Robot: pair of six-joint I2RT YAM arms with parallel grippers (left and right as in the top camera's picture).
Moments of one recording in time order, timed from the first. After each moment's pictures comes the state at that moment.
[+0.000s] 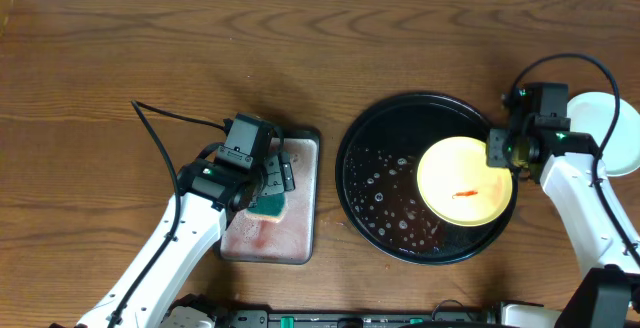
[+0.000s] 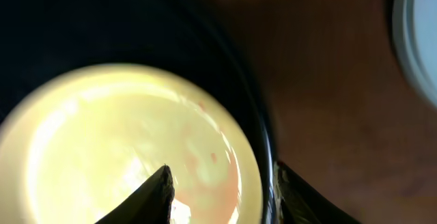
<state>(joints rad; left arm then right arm) -0.38 1.26 0.86 -0.77 -0.03 -0.54 -0.08 1.47 0.94 -0.69 0.07 0.01</state>
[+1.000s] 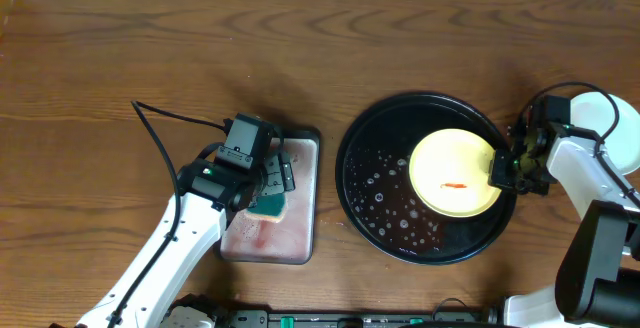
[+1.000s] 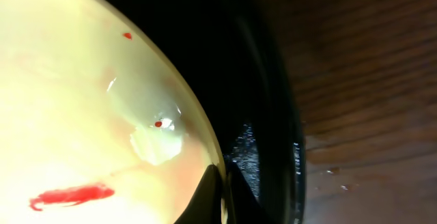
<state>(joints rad) -0.38 1.26 0.86 -0.77 -0.03 -0.54 -0.19 1.68 0.94 -0.76 -0.07 0.09</state>
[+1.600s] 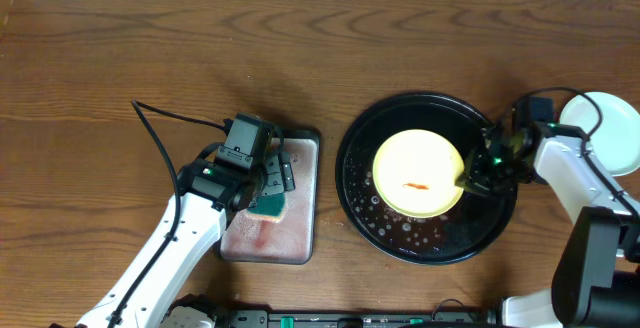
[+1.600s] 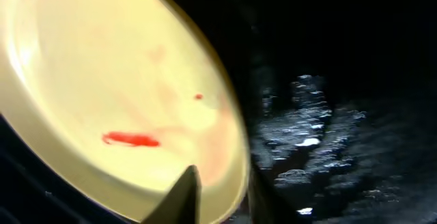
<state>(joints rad) -0.38 1.26 0.86 -0.77 -0.03 -0.54 -0.09 1.66 0.94 -0.84 -0.38 0.25</state>
